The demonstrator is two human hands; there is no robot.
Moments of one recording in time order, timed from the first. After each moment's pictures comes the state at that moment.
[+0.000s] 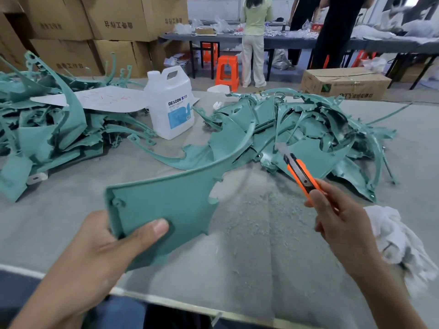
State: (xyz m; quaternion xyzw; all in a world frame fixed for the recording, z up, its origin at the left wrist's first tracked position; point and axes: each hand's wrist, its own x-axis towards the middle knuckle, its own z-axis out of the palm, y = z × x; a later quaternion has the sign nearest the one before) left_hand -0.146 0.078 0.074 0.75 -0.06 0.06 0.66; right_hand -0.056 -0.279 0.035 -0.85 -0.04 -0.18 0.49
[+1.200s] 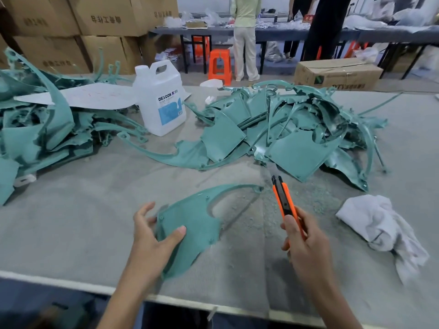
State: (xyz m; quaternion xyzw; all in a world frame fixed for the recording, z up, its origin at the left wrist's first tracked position) left_hand -0.102 0.035 -0.010 0.80 0.20 0.07 0.57; right_hand -0.083 -0.247 -0.041 -0.82 0.04 -0.16 0.54
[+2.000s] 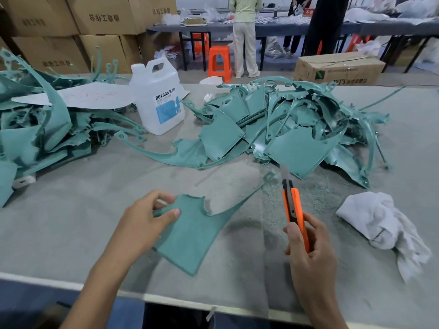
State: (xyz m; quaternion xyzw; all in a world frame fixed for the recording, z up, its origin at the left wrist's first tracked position) left_hand -0.068 0.060 0.022 0.91 0.09 0.06 0.40; right_hand -0.101 -0.243 -0.052 -0.80 0.10 -0.23 0.54
